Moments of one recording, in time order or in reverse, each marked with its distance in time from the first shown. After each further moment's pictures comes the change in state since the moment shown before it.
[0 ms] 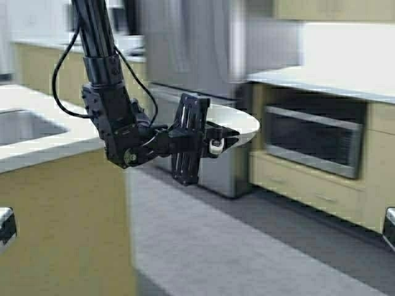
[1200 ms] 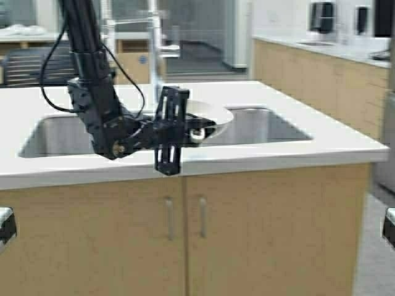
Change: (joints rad) left arm 0.109 -0.018 -0.009 -0.012 0.021 -0.012; right arm 0.002 -0.025 0.005 0.002 0.032 0.021
